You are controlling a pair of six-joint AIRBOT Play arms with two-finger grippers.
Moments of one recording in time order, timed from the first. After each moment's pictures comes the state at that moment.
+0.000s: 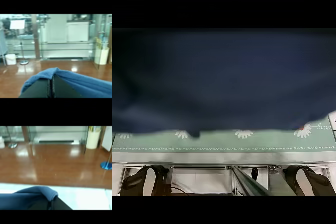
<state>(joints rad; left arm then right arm) 0.42 -0.45 1.68 1.16 -1.13 -1.41 -0.36 -0.68 1.91 -1.11 1.48 1.50</state>
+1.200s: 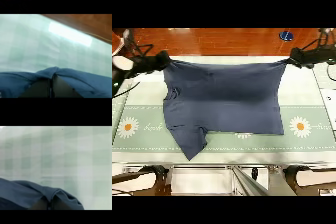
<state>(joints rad) 0.03 -1.42 1.21 0.96 -0.56 -1.49 -0.18 -1.61 1.60 -1.02 1.07 1.41</state>
